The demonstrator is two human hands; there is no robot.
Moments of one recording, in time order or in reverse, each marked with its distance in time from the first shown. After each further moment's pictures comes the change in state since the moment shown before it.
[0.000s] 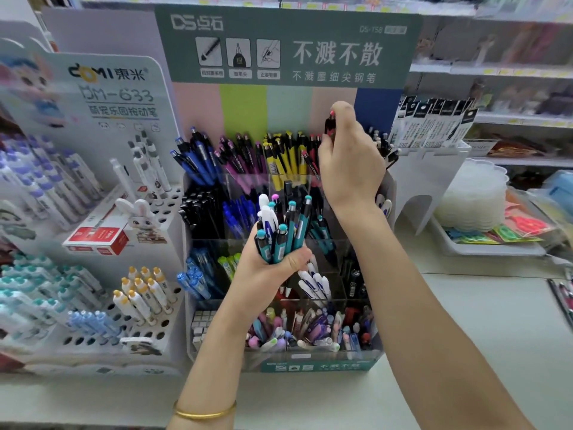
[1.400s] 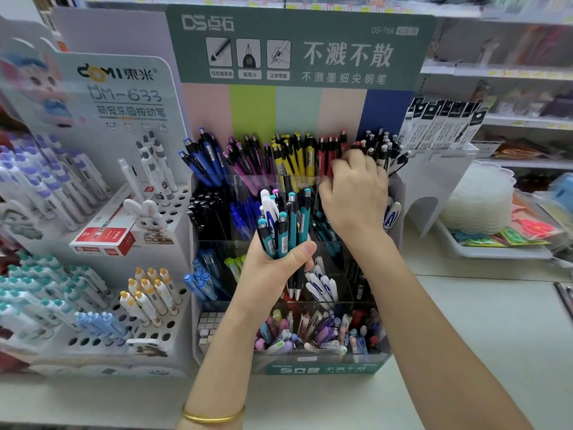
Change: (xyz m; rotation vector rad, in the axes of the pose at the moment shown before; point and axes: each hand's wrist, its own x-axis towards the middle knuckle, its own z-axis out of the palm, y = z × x) left_hand 0.006 -0.006 -0.002 -0.116 -0.012 0.039; right_hand -0.032 0.011 0.012 -0.165 -0.166 -0.038
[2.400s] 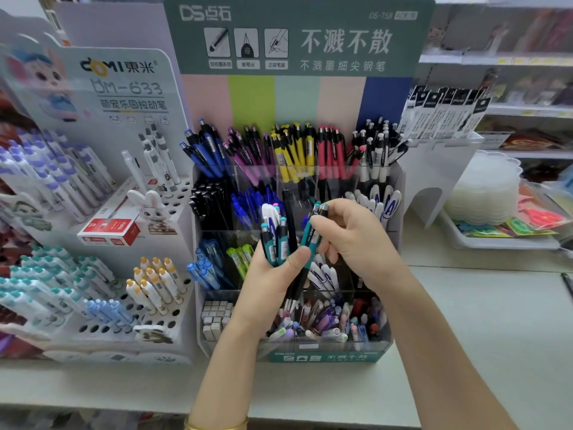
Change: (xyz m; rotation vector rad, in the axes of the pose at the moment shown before) left_hand -0.025 -0.010 0.004 0.006 0.083 -0.195; right_hand -0.060 -0.007 -0.066 0.999 -0.609 0.315
